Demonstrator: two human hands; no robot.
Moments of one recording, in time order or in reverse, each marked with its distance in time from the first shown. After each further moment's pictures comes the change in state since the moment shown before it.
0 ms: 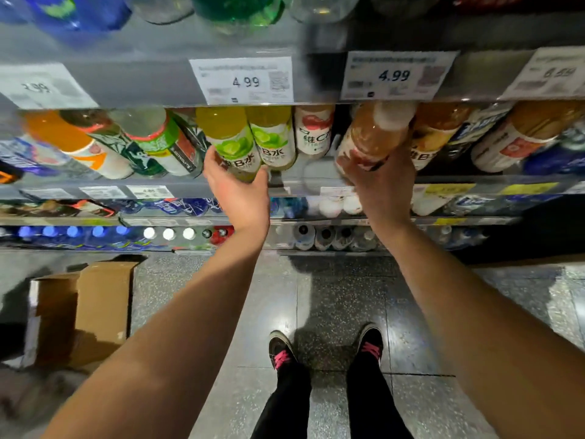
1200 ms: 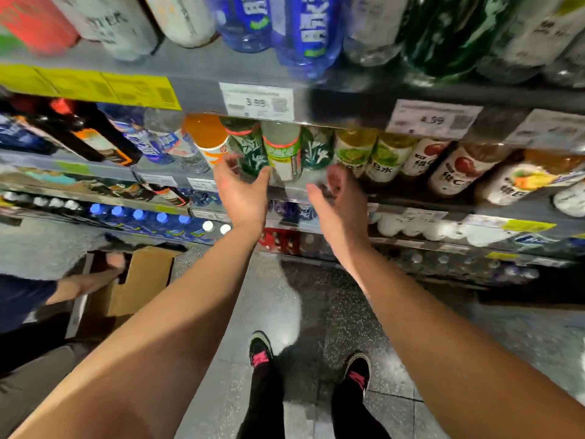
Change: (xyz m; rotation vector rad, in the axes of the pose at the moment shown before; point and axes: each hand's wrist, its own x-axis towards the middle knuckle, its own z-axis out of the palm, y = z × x) left_hand 0.100 -0.034 -0.149 0.016 0.067 -0.035; right_hand -0.104 -0.124 0.160 0.082 -0.332 0.112
